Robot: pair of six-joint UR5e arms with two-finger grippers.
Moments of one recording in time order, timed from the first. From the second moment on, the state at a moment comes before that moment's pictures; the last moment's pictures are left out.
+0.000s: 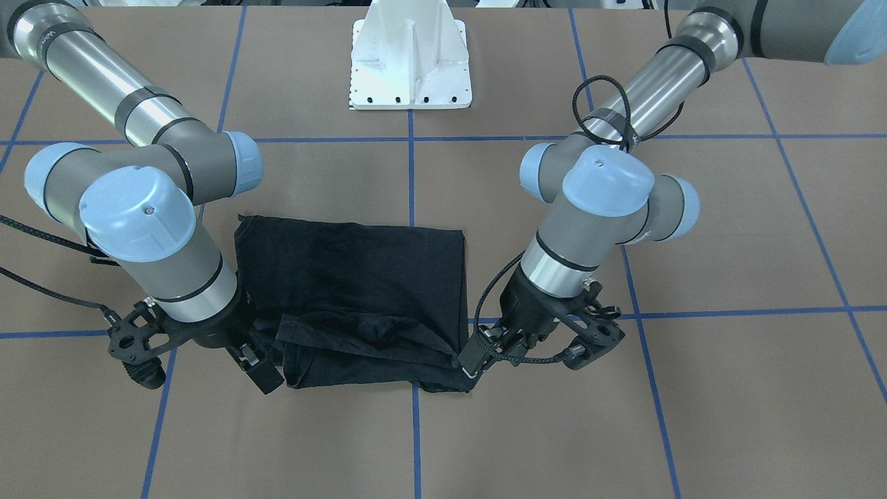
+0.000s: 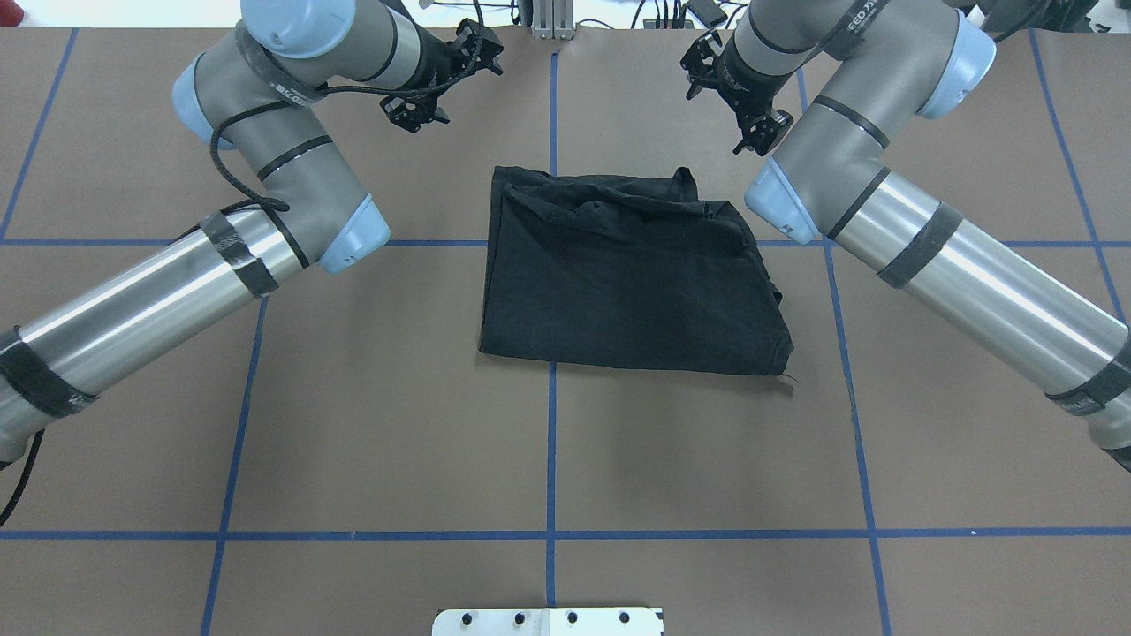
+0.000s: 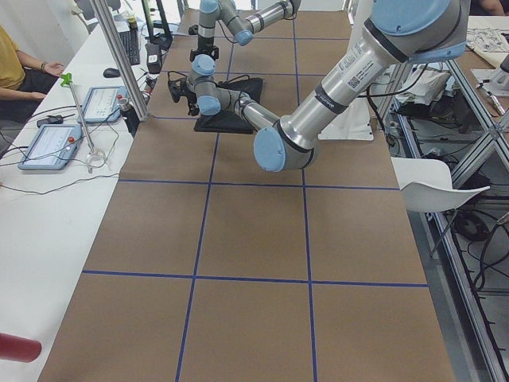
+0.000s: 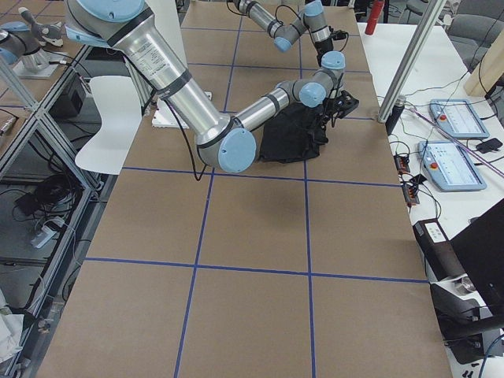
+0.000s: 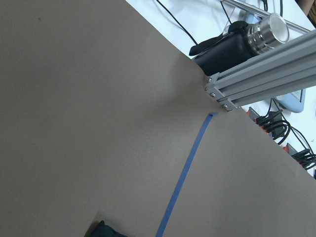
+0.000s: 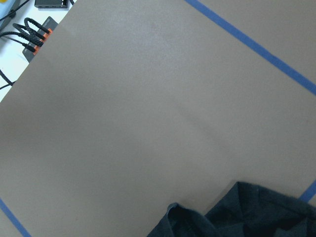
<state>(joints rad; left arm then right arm) -0.84 -2.40 -1.24 -2.28 -1.89 -1.64 0.92 -0.82 1.35 -1.35 2.03 1.77</state>
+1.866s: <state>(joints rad) -1.40 -1.38 -1.91 -1.96 -2.29 0.04 1.51 -1.57 1.69 -1.64 2.28 -0.07</state>
